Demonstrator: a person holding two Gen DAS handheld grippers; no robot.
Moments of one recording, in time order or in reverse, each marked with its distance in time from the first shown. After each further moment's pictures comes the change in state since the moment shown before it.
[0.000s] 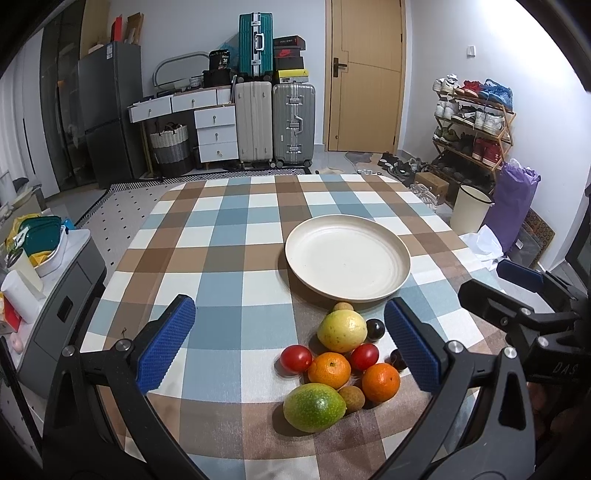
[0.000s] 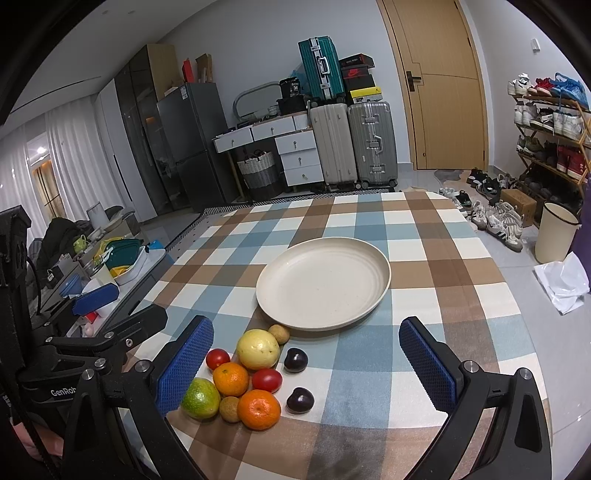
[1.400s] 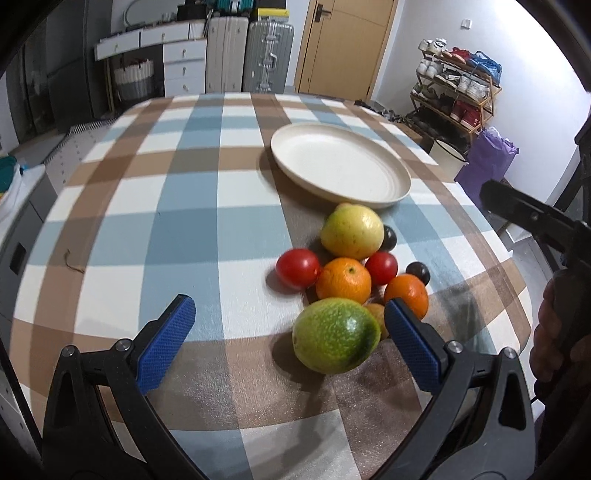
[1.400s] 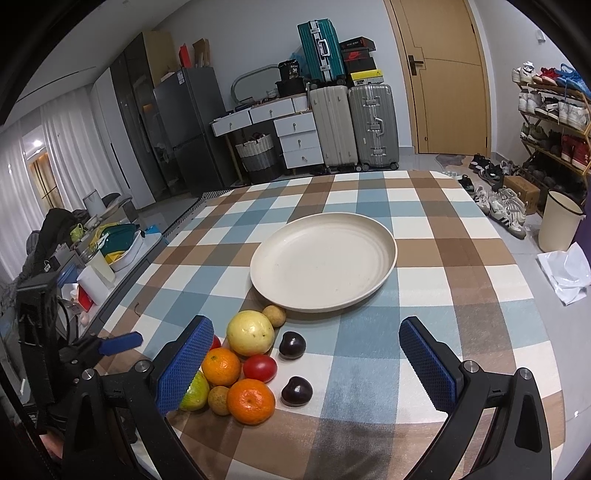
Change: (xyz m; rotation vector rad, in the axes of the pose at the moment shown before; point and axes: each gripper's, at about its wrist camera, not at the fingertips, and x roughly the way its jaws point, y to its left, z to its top) left arm 0.071 0.034 -0.066 -0.062 0.254 -0.193; right arm 0.027 -0.001 -0.013 0.008 0.085 0.002
